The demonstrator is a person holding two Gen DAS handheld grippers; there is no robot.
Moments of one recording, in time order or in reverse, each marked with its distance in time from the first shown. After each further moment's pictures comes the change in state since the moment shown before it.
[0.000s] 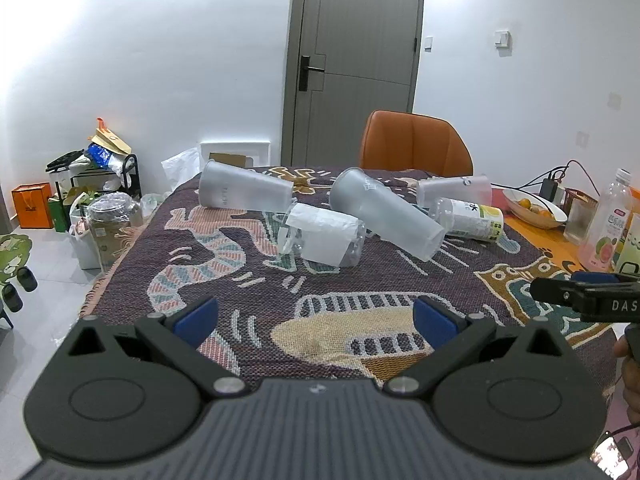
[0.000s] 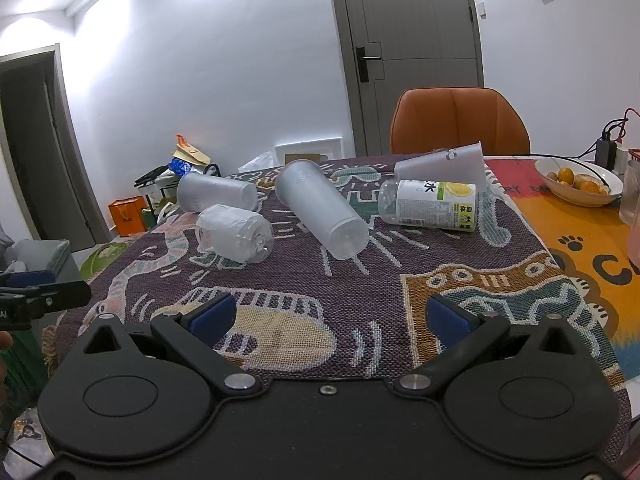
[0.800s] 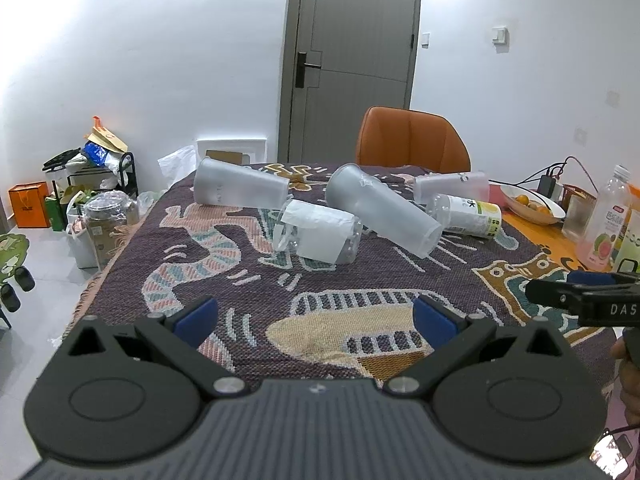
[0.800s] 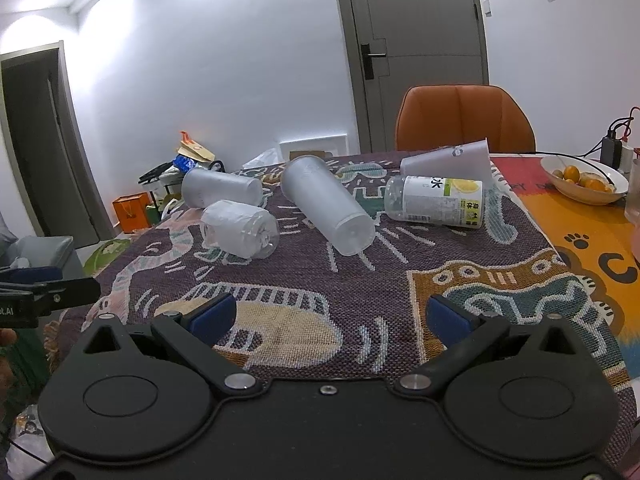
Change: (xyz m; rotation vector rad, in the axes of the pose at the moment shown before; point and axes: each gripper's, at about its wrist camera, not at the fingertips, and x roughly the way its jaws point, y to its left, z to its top) left arm 0.005 -0.003 0.000 0.006 0.008 -0.005; right arm 0.002 0.001 -0.003 0.002 0.011 0.010
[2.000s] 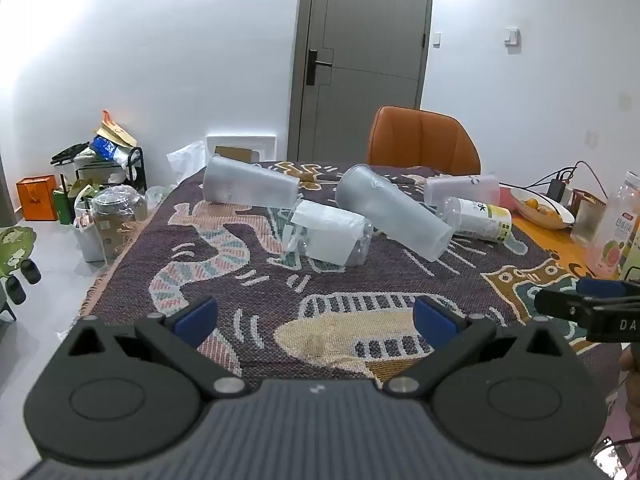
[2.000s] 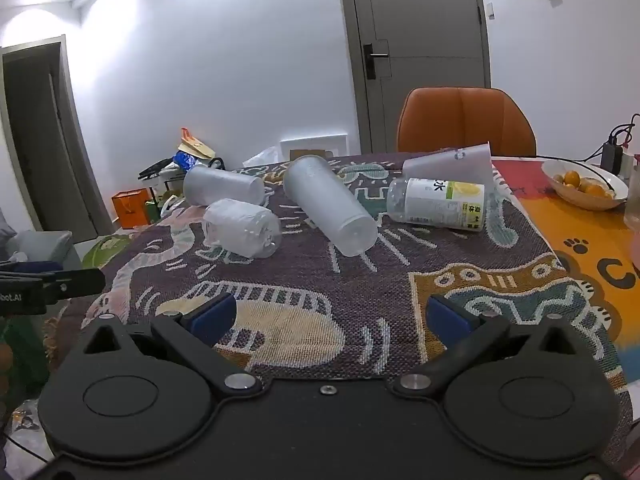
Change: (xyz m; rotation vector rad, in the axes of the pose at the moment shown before) left arm 0.001 0.003 0.003 -0.004 -0.002 0.034; right arm -0.001 0.006 0.003 -0.033 -0.001 -0.007
